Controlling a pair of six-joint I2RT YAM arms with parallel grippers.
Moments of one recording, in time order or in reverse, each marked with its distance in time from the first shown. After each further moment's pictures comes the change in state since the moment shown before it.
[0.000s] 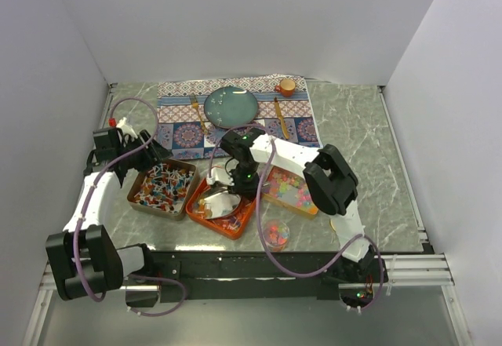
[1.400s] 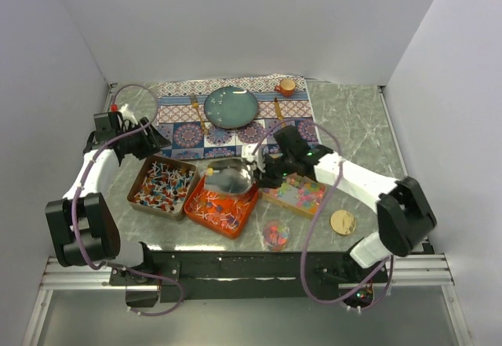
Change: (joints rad) left arm 0.000 0.216 0.191 -0.038 0.004 0.058; right arm -0.208 -0.621 -0.659 0.713 -0.279 0.269
